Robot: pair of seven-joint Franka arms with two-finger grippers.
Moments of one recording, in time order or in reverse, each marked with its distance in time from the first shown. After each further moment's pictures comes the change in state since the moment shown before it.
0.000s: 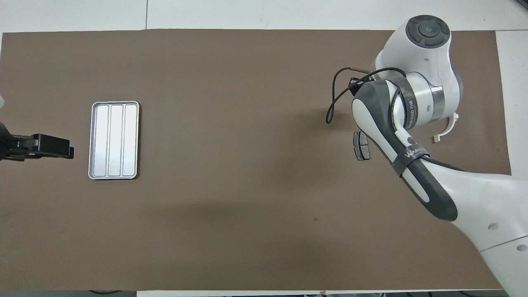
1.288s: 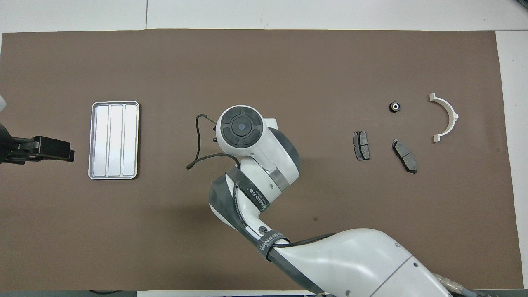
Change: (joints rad) left arm 0.000 -0.001 -0.001 0.000 0.000 -0.019 -0.013; right arm 0.491 0.098 0.006 -0.007 0.091 0.278 0.788
